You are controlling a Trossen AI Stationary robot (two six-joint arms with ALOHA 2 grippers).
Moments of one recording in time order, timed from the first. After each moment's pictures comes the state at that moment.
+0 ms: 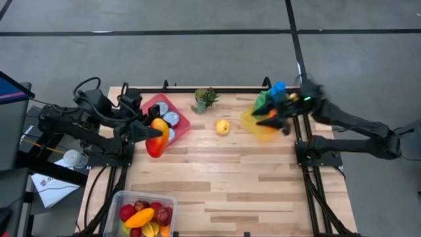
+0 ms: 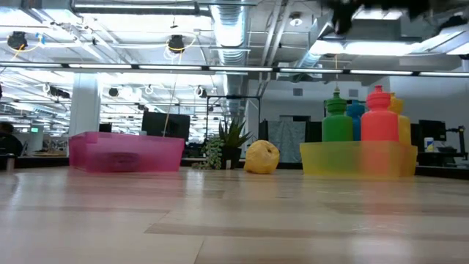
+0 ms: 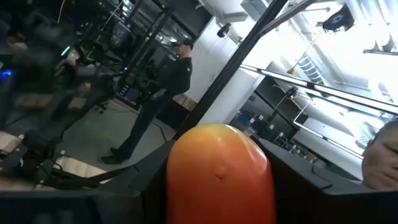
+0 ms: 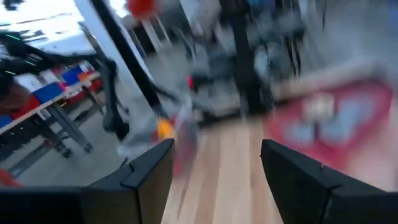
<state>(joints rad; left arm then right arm) -0.17 0.93 1.20 -0.03 0.08 -0.66 -0.44 0.86 0.73 -0.04 -0.68 0.32</state>
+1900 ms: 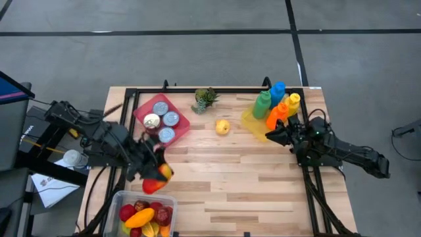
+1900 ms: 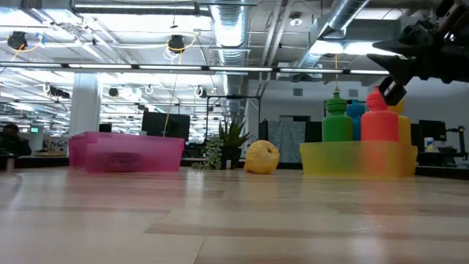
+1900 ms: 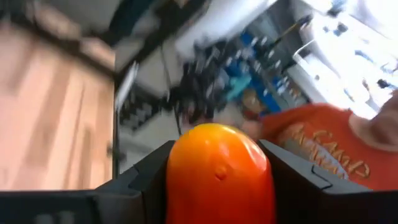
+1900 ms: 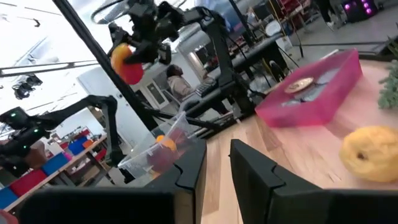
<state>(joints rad) -0.42 0.95 0.98 -0.10 0.10 -0.83 -0.41 0.10 0.01 0.22 -0.50 0.65</state>
